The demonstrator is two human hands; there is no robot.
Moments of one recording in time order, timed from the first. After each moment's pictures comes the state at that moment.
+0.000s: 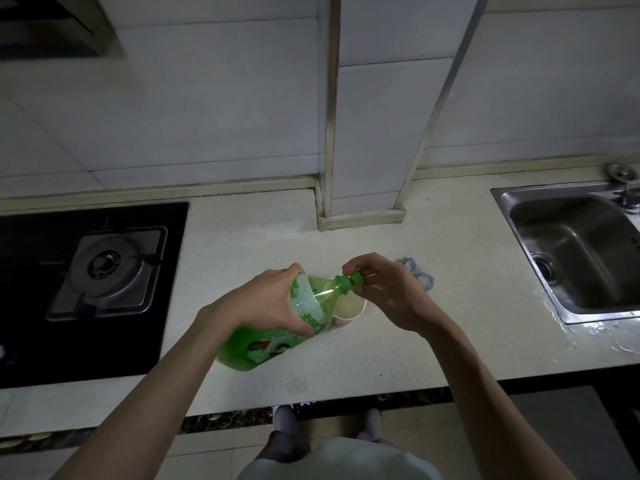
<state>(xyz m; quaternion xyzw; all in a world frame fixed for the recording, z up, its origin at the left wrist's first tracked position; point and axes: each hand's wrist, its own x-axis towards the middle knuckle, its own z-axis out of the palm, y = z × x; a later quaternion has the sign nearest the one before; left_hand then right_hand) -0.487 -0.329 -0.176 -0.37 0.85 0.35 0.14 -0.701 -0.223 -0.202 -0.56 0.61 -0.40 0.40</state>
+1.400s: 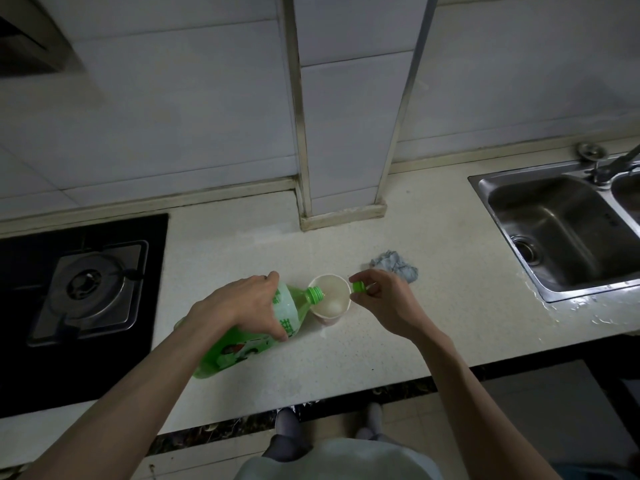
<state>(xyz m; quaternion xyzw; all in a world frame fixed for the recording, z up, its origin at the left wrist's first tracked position) -0.501 -0.335 -0.180 -0.38 0.86 0.19 0.30 -0.716 -0.202 -0.252 -0.49 0.74 -0.34 0.32</state>
